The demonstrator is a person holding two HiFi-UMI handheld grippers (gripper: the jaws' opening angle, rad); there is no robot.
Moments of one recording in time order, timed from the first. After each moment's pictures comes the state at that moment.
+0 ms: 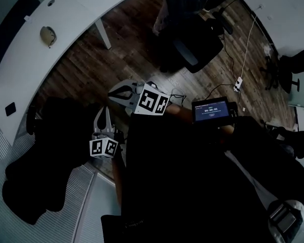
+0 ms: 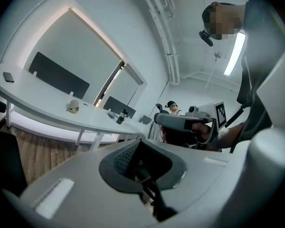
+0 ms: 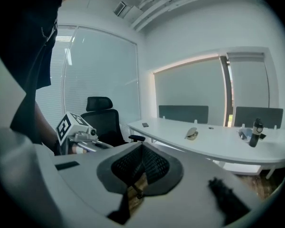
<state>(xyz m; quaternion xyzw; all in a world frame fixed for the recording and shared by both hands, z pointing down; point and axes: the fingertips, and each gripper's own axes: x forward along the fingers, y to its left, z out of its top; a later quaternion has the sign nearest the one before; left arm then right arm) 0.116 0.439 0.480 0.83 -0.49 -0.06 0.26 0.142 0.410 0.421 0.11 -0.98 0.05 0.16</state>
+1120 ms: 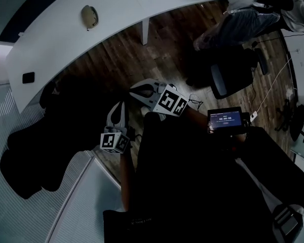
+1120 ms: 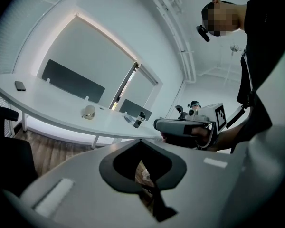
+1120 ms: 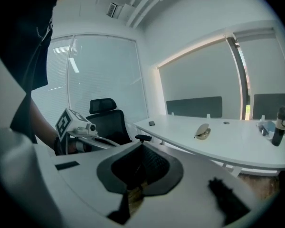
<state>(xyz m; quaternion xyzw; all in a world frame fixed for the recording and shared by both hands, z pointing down) 0.051 0.362 0.485 0.77 -0.58 -0.06 0.27 0.080 0.328 0.449 0.02 -0.98 0.09 0.17</state>
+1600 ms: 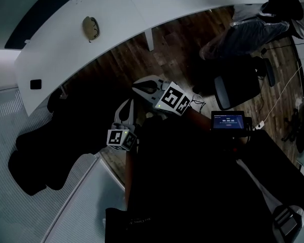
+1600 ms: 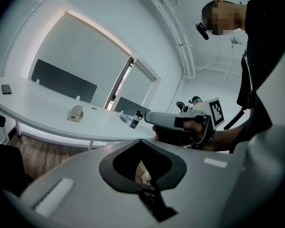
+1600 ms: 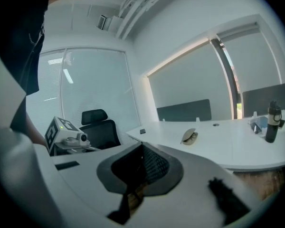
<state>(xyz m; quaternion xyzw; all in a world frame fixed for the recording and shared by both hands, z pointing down) 0.107 0.270 0.487 0.78 -0.57 -0.02 0.26 0.115 0.223 0.442 0.05 -0.98 0.13 0.12</state>
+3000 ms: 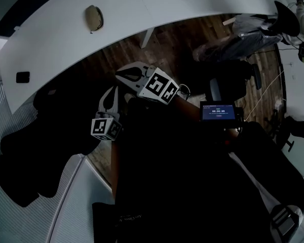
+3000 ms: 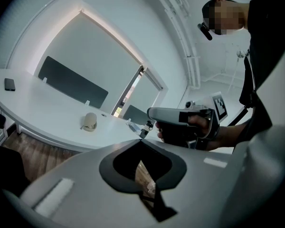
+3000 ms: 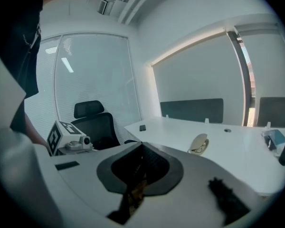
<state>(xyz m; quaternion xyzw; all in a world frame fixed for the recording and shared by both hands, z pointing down) -0.007 0.246 0.493 0.77 -0.58 -0.07 0.27 -0.009 0.206 0.431 0.03 -0.98 0.10 0.18</state>
